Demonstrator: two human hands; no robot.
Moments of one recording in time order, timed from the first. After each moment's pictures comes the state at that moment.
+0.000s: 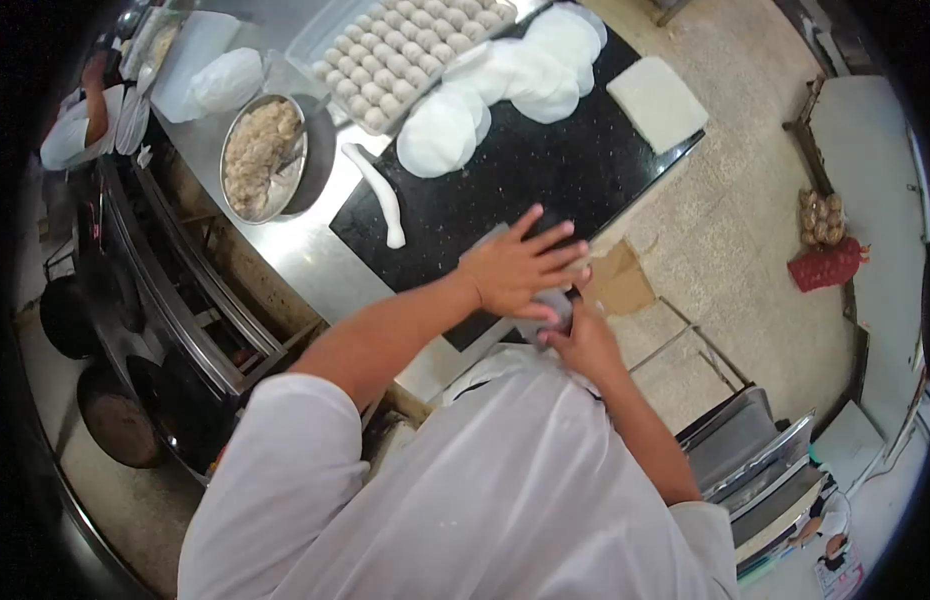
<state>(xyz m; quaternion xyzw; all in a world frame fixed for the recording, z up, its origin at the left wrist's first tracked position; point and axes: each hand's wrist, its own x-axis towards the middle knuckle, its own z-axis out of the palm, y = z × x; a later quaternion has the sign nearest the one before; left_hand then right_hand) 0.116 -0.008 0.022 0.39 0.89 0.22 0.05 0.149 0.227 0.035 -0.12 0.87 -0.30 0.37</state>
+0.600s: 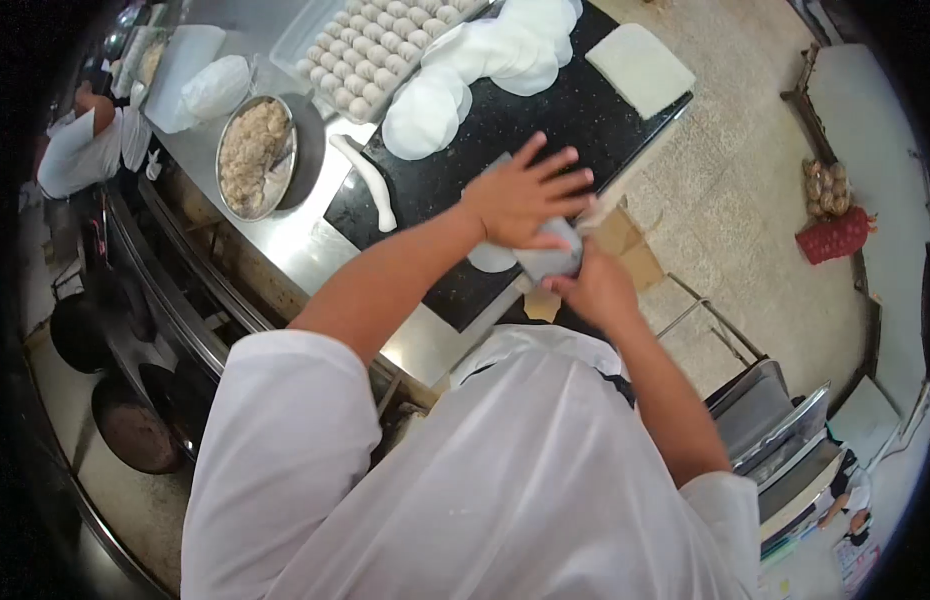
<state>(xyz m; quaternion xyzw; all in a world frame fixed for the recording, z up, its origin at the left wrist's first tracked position) 0.051 -0.009 0.025 0.42 0.90 0.10 0.04 0.098 0.212 0.054 -0.09 0.89 -0.30 0.33</state>
